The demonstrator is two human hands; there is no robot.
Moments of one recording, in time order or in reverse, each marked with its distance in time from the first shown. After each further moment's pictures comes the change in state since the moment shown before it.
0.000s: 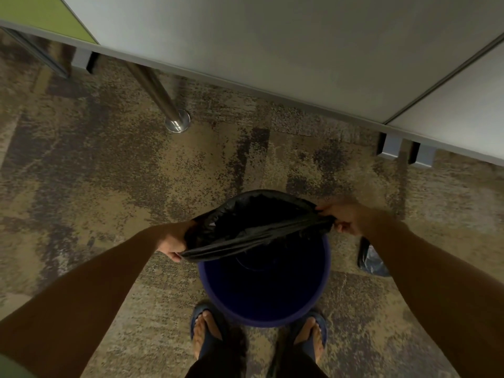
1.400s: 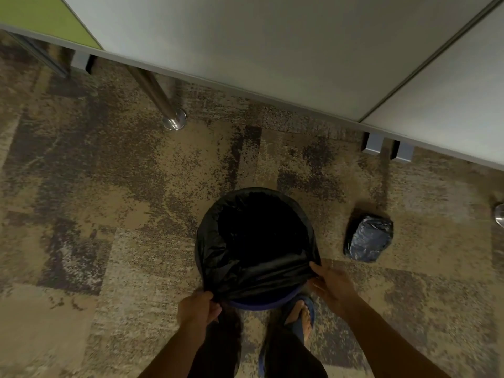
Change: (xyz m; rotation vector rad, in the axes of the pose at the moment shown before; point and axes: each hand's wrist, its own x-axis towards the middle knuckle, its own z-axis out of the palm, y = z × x) left_hand -0.027 -0.011 0.227 -1.388 0.538 -0.498; right_hand -0.063 0.189 0.046 0.679 -0.047 0.006
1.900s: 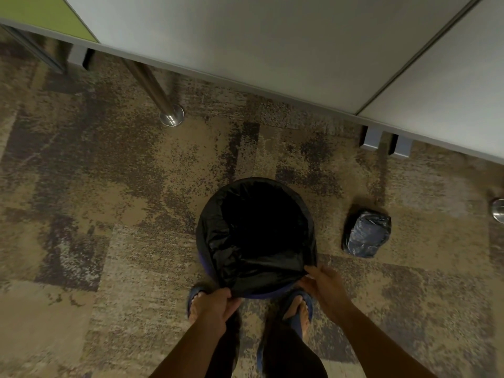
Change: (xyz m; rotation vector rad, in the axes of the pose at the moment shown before) left_hand -0.018 -0.020 0.035 -0.170 -0.113 -0.064; right_hand -0.001 0.027 0.000 -0.040 0.019 -0.120
